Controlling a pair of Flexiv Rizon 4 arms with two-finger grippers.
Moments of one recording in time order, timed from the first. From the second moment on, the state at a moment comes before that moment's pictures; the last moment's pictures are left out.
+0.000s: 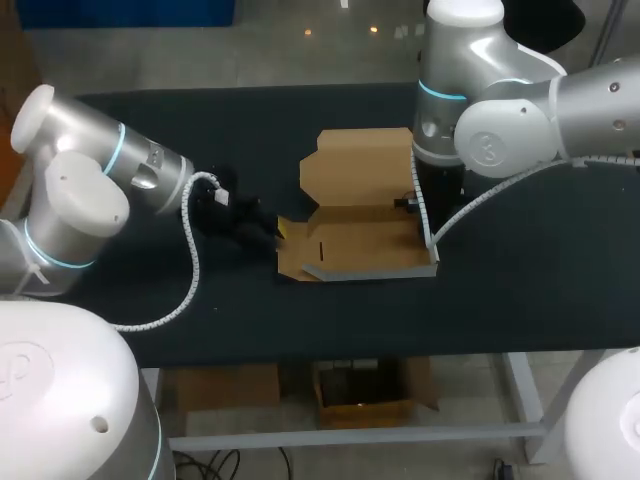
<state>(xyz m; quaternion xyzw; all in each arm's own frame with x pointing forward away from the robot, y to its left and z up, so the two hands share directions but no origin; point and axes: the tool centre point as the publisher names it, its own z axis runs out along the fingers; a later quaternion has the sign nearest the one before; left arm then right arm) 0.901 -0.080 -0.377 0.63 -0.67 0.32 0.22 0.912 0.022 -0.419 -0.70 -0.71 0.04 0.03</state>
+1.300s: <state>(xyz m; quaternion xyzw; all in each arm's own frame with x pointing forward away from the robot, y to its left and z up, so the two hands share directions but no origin) 0.905 -0.124 -0.367 0.71 -0.64 0.25 0.16 0.913 0.021 -0.419 -0.70 -0.71 0.04 0.03</state>
